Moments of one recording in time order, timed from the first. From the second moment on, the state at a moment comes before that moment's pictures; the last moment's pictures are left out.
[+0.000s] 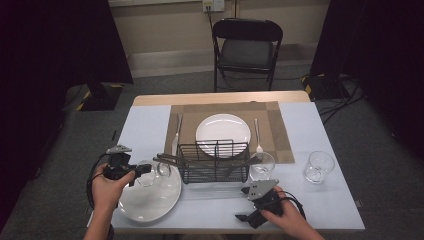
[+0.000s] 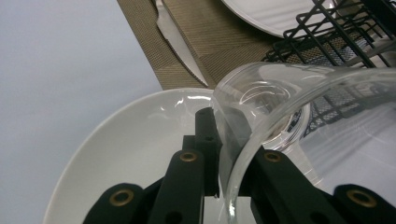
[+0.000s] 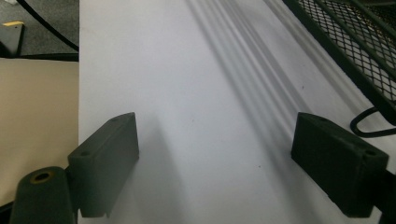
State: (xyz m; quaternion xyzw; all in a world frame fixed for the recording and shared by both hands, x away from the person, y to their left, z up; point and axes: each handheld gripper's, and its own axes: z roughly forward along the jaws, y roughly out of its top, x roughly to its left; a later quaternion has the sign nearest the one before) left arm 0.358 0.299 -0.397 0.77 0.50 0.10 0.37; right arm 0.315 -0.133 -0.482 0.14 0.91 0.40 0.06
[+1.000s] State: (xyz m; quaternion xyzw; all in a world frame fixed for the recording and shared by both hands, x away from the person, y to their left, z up) left arm 0.382 0.292 -0.388 0.77 0.50 0.10 0.38; right arm 0.315 -0.133 -0.481 0.14 0.91 0.40 0.06
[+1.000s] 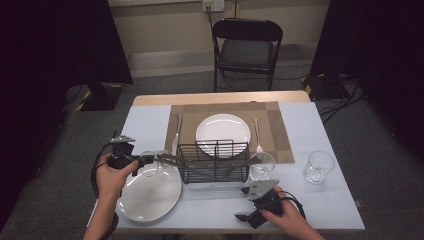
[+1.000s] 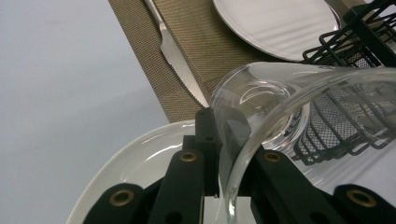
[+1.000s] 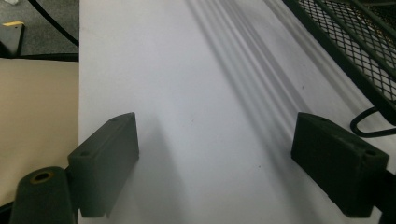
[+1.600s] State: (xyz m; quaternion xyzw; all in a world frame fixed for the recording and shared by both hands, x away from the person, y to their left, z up) left arm 0.398 0.286 -0.386 0.77 0.50 0.09 0.38; right arm 0.315 -0.133 -0.482 0.14 0.91 0.40 0.06
